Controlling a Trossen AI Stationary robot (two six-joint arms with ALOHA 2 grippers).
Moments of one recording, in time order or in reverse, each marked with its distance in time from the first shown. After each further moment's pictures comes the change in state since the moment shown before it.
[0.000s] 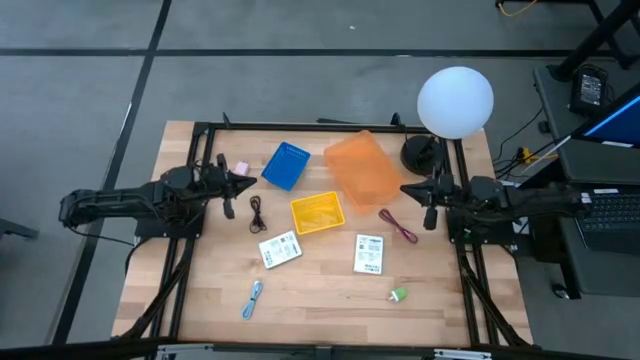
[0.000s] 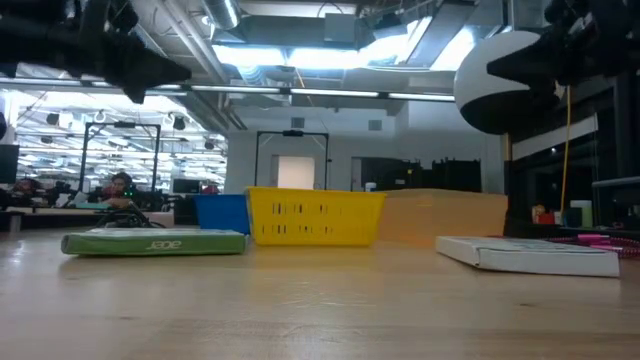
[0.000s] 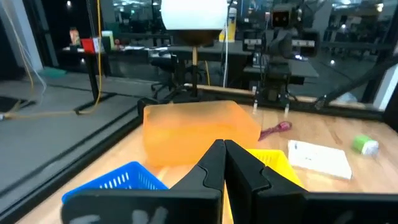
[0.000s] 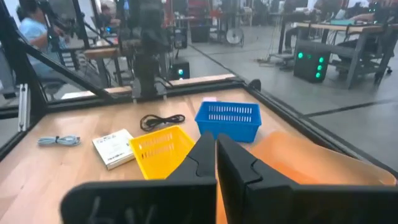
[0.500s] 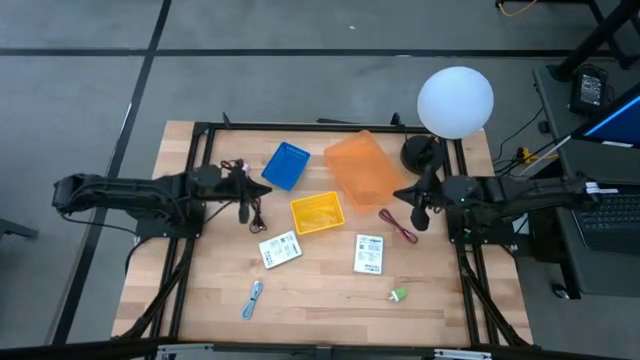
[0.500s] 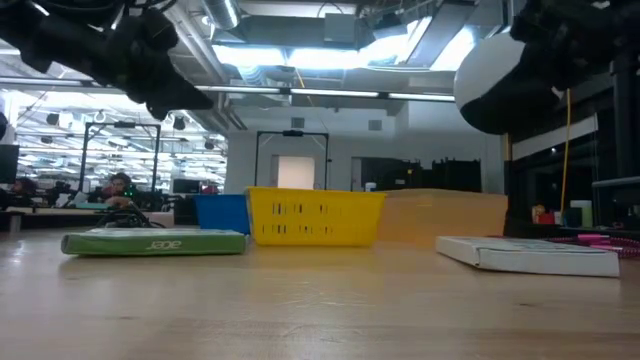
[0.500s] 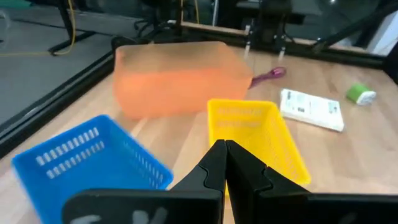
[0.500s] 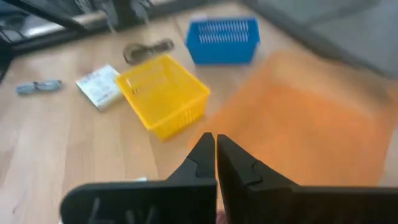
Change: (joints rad) left arm -0.024 0.365 0.098 0.019 0.067 -0.040; right arm 0.005 0.302 0.223 -0.351 0.000 0.251
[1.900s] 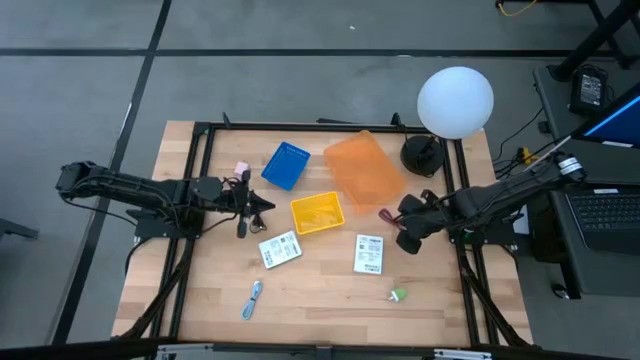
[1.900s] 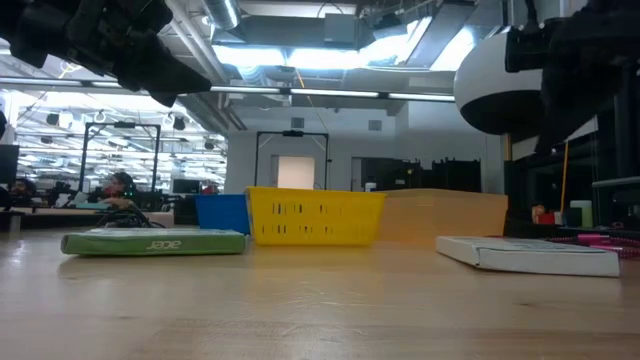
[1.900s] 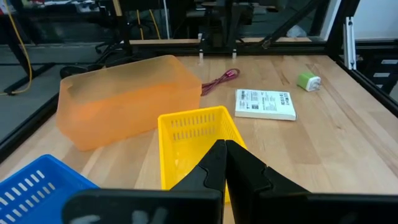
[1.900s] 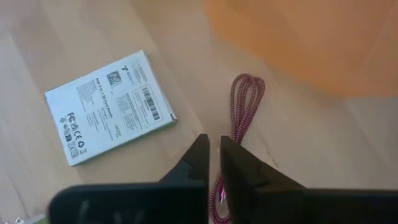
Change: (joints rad) left arm -0.186 0.050 0.000 0.080 -0.041 0.096; right arm 0.267 0.477 0.263 -0.478 0.000 0.513
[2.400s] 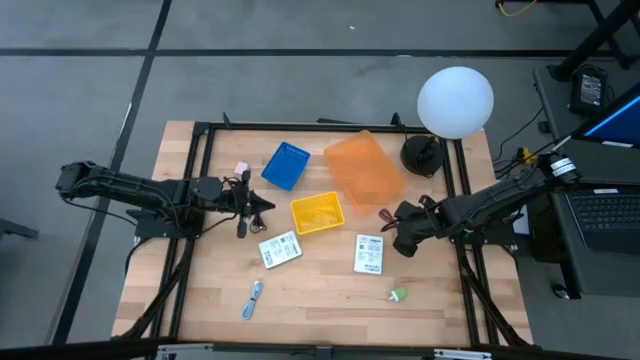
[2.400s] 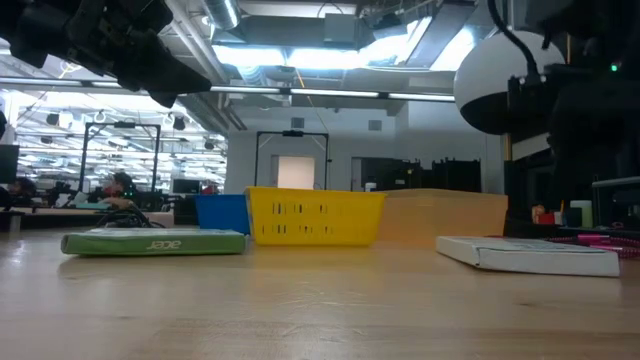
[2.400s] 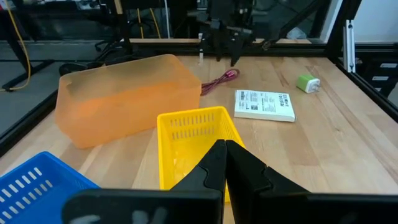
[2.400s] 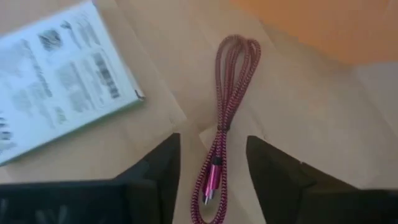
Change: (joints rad) left arm 0.000 0.000 0.000 0.000 0.000 -0.017; right arm -0.002 0.108 -0.116 0.097 0.000 0.028
